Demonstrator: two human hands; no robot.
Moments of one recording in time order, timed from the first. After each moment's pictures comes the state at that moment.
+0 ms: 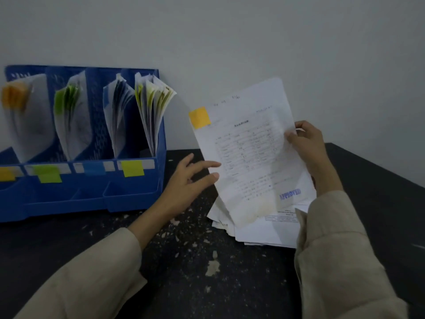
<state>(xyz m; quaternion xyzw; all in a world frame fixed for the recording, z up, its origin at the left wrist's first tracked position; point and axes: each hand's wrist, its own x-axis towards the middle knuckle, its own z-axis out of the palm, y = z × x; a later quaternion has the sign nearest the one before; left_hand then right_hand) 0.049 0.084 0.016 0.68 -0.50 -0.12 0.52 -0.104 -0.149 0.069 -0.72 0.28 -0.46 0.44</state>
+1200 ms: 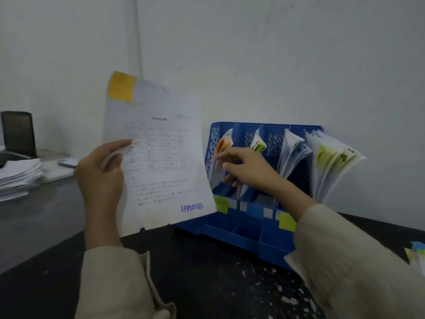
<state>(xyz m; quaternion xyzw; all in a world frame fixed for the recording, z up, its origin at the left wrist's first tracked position) 0.163 0.400 0.102 0.68 -0.11 0.50 0.53 0.142 0.142 0.138 -0.88 -0.15 -0.17 0.42</state>
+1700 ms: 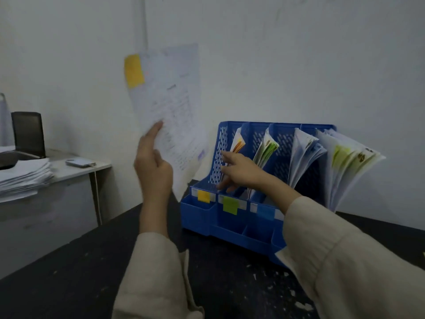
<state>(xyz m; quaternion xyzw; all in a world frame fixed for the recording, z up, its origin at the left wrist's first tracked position) 0.184 0.342 0.104 0.66 -0.13 0.52 0.53 0.173 0.169 0.131 -0.90 -0.11 -0.05 0.43</state>
